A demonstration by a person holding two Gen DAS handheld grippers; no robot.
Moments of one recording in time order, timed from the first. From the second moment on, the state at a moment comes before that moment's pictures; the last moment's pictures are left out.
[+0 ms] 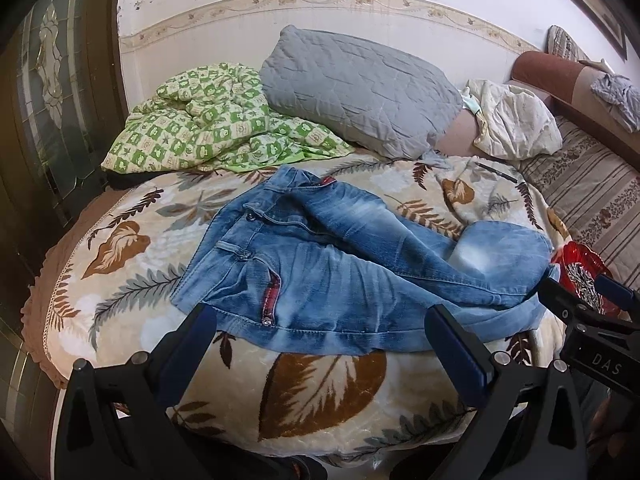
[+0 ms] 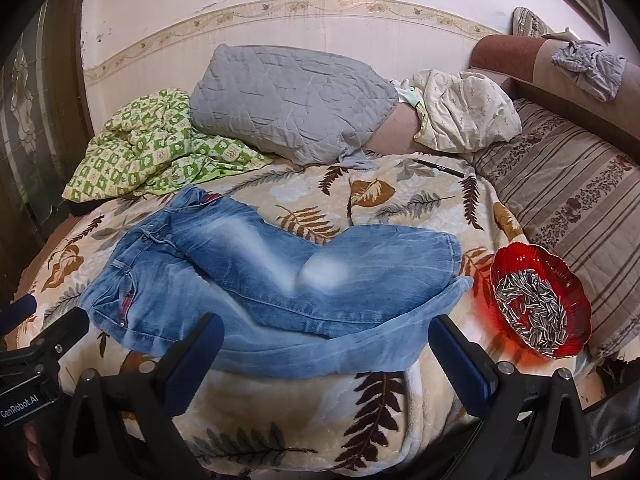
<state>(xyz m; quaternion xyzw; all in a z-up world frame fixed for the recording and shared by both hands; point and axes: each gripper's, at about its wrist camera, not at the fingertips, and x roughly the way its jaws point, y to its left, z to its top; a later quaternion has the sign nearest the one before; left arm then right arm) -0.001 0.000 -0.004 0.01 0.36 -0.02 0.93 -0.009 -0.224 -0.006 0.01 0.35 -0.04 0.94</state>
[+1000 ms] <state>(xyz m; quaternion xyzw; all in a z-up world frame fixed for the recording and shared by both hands) 0.001 0.001 -0.011 0.01 0.36 -0.02 0.93 -0.006 -0.229 -0.007 0.01 0.35 -0.04 0.93</state>
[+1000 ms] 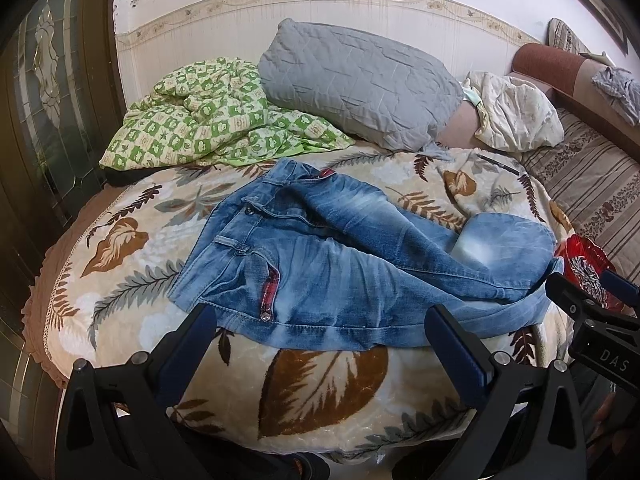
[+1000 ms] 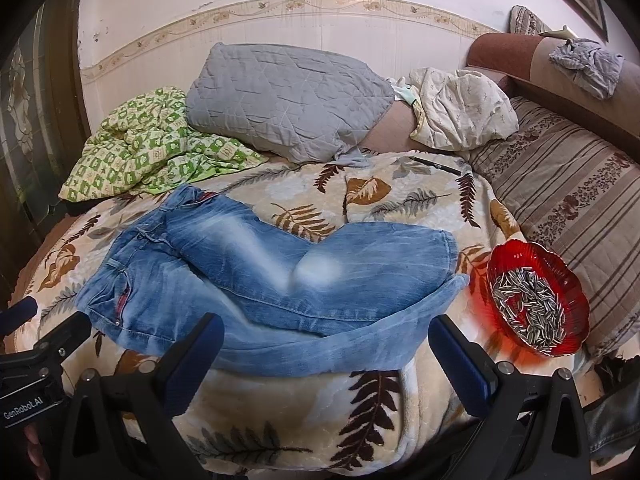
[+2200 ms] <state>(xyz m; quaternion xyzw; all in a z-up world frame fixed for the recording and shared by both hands) 0.033 -0.019 -0.003 0.08 0.34 -0.14 0.92 0.000 -0.254 -0.003 0.03 0.35 -0.01 0.94</state>
